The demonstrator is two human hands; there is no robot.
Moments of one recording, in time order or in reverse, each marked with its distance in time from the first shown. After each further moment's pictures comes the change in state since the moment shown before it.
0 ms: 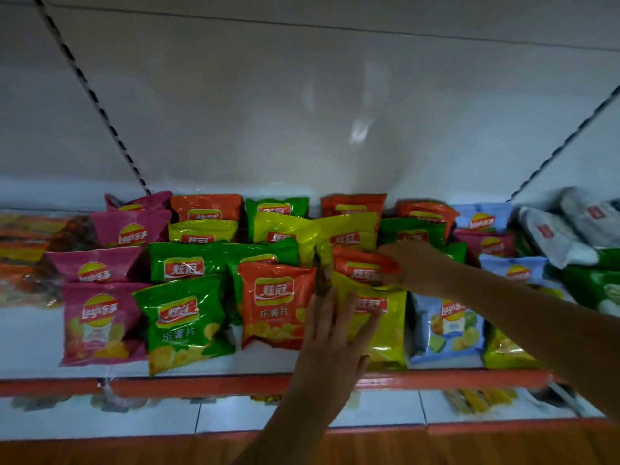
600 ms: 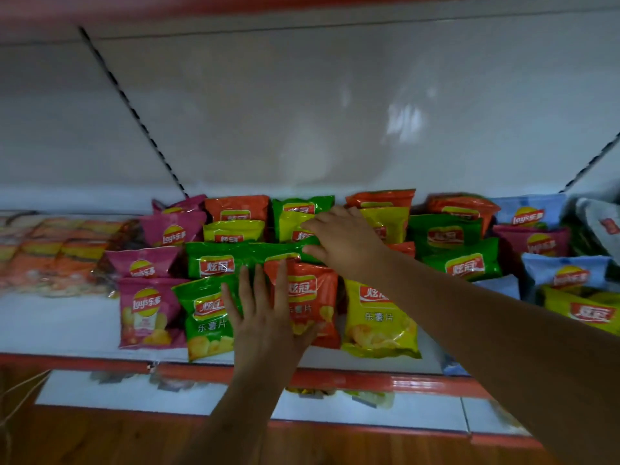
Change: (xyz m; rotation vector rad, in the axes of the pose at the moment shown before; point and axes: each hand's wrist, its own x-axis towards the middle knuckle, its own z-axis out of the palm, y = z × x) left_hand -0.024 -0.078 -0.044 0.160 0.032 -0.561; right_hand 0.061 -0.110 -0.007 -0.085 0.367 -0.306
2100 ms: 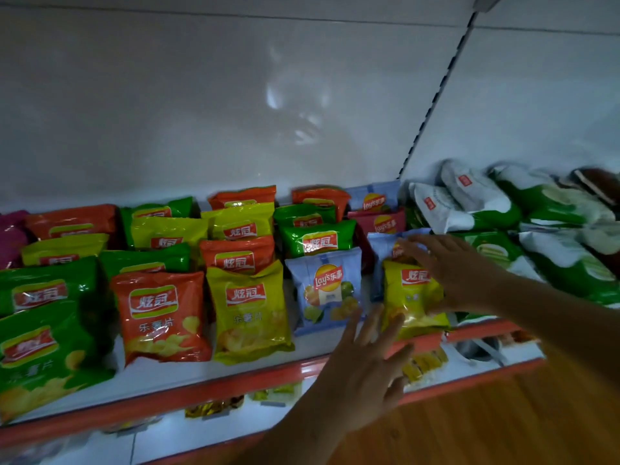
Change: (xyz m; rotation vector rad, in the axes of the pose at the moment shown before) left_hand -0.066 0.254 0.027 -0.232 -0.056 1.043; right_hand -0.292 0.225 -0.026 -0.289 -0.378 0.328
